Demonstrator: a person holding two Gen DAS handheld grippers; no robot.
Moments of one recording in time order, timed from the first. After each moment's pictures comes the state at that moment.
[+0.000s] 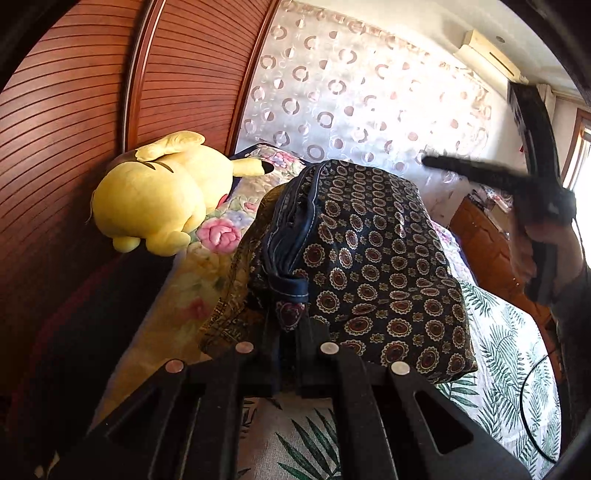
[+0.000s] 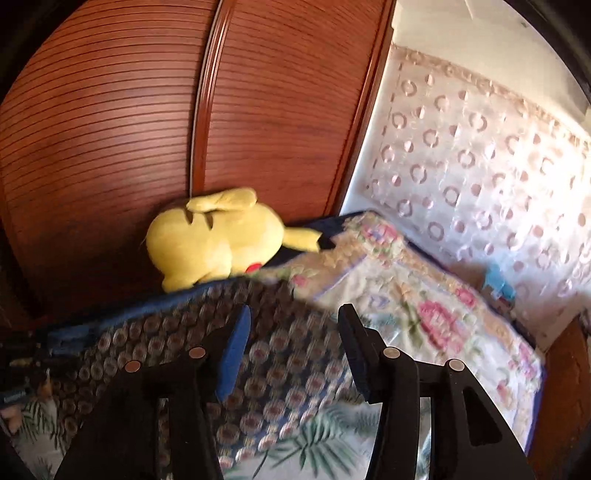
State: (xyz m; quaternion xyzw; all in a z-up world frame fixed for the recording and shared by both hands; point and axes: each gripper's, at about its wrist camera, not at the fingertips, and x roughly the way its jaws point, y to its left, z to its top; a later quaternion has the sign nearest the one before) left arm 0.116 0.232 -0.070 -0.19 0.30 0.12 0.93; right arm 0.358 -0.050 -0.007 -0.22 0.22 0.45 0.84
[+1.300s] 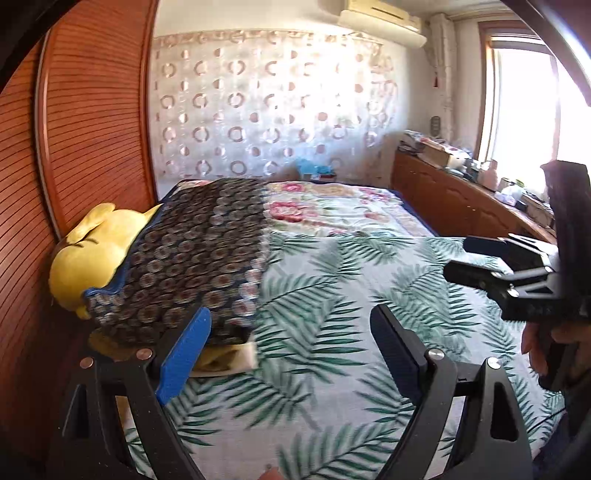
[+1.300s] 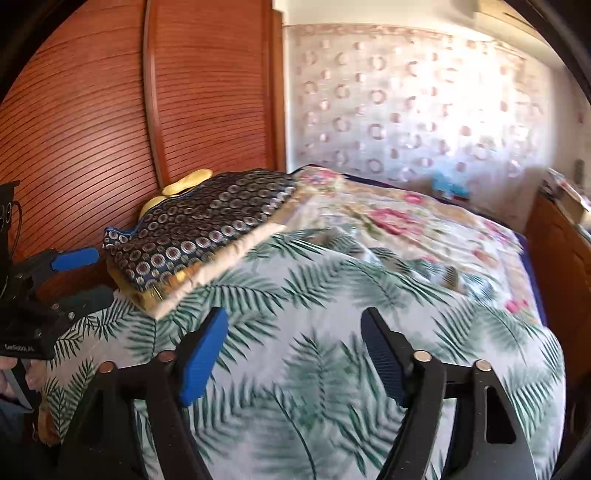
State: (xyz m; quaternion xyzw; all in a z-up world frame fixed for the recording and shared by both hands) left arm 0.096 0.071 -0.014 -0.03 0.29 0.00 0.96; right arm 0.122 -0.268 -0.015 -0.09 0.28 0.30 0.91
